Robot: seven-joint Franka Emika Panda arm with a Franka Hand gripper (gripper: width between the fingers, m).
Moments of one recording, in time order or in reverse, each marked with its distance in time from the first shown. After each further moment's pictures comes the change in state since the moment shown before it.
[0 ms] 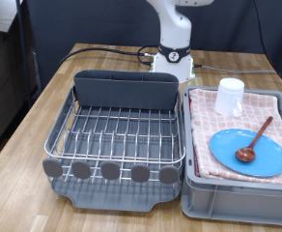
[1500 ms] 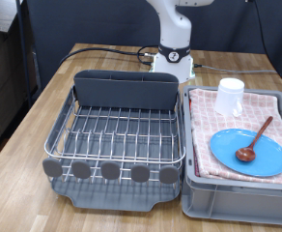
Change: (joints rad) arm 0.000 0.081 0.205 -0.052 -0.085 0.216 0.334
